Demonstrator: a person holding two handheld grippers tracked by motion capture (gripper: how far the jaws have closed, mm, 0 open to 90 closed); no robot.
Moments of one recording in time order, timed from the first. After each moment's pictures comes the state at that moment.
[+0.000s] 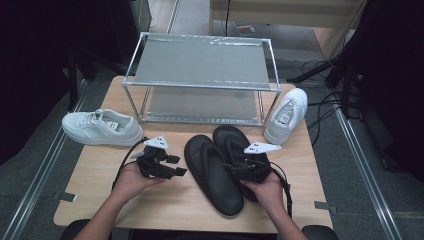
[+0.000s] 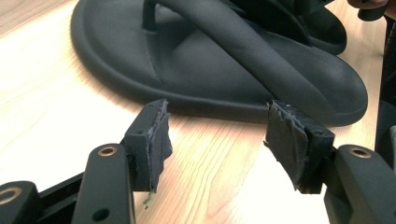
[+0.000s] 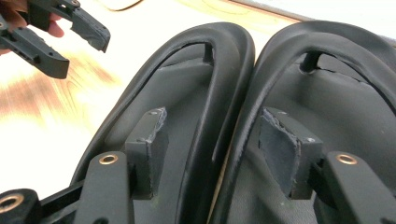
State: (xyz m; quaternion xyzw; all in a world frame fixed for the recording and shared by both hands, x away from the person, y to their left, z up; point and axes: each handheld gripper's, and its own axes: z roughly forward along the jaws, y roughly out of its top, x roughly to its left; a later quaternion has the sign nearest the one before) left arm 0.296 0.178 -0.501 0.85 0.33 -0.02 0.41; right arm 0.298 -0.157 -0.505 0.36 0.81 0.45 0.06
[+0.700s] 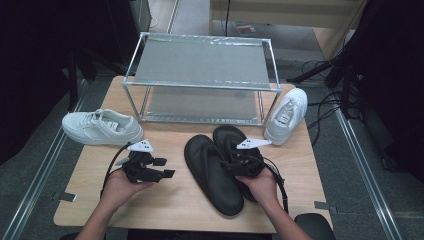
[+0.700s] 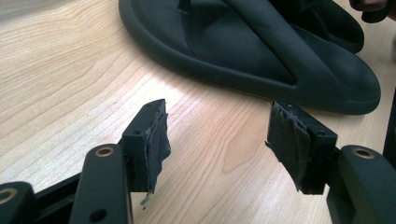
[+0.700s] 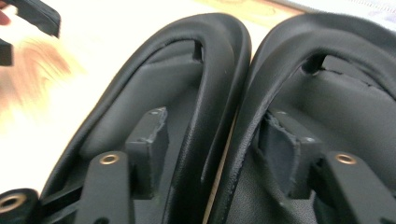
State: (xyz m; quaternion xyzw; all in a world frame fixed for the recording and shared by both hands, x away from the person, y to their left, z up) left arm 0.278 0.208 -0.503 0.83 0.38 0.00 0.41; right arm 0.314 -0.141 -0.513 0.37 0.83 0.42 0.06
